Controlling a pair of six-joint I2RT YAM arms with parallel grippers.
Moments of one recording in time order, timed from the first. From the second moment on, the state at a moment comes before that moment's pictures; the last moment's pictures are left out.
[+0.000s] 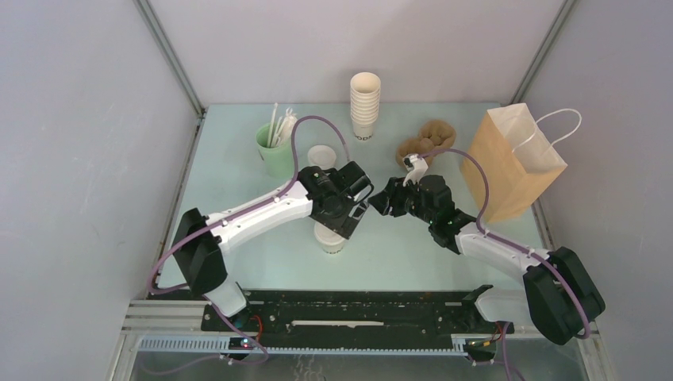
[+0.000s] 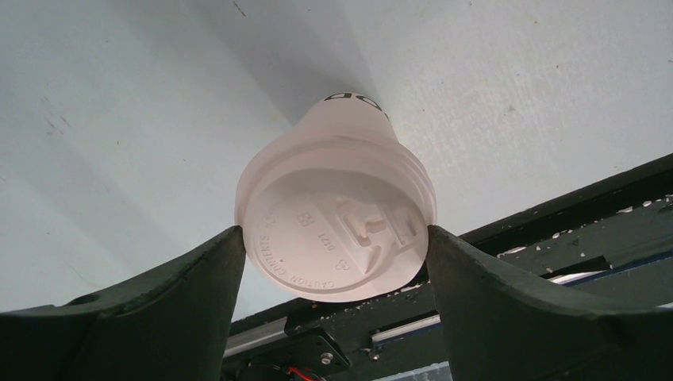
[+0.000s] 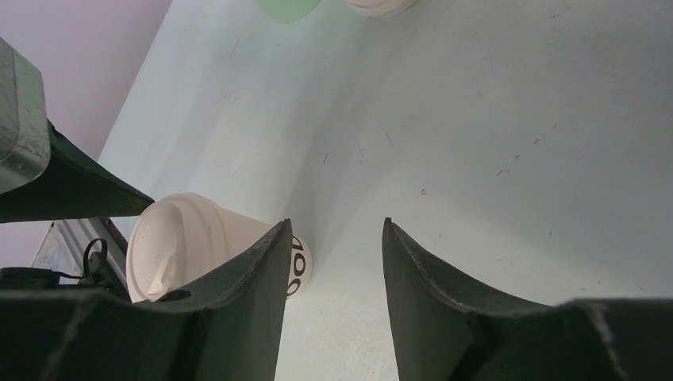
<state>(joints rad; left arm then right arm) -0.94 1.62 1.42 -1.07 -0.21 -0.34 0.55 1.24 0.57 0.33 -0.22 0.51</state>
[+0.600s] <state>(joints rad) -0.94 1.60 1.42 -1.07 -0.24 -0.35 0.55 1.25 0.57 0.33 -0.22 0.51</state>
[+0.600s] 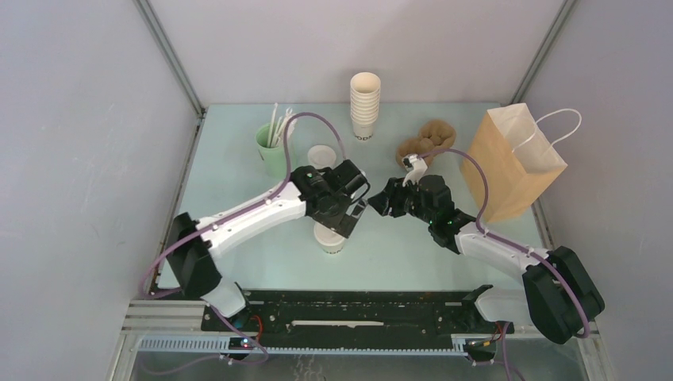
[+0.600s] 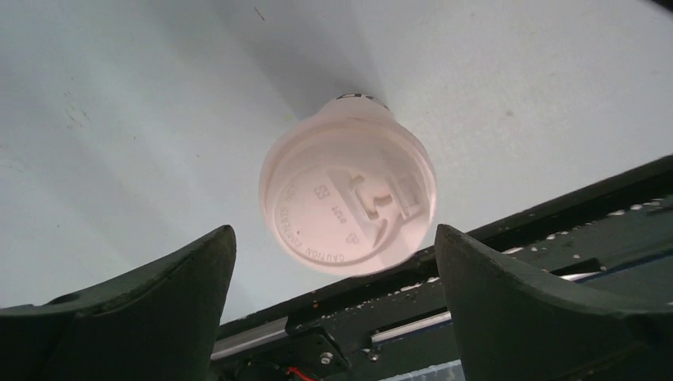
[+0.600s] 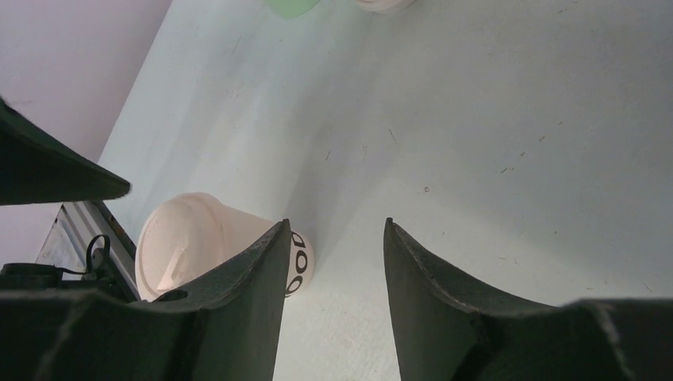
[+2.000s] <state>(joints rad) -0.39 0.91 0.40 -0.06 0.39 -0.80 0.60 1.67 0.64 0.66 -0.80 1.01</state>
